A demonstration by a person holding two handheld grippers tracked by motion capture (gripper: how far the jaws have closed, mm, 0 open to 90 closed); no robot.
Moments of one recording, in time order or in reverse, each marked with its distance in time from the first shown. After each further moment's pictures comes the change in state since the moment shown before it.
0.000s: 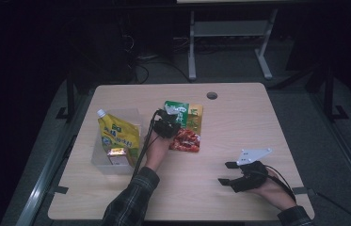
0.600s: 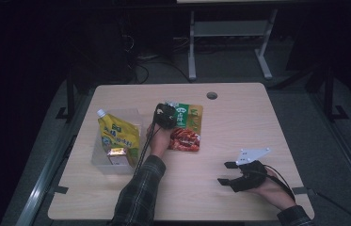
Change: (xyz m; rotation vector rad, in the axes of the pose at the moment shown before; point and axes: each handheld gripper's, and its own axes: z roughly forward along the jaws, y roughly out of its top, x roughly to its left) left arm 0.028 0.007 0.050 0.095 0.086 -0.020; right arm -0.001 0.000 0.002 0.001 0.005 -0.012
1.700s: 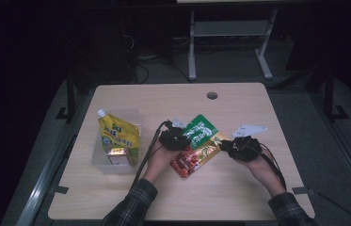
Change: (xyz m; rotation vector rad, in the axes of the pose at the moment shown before) left arm -0.045 -0.043 -0.056 -0.051 -0.290 0.135; right arm -0.043 0.047 0.011 -0.071 -0.253 0.104
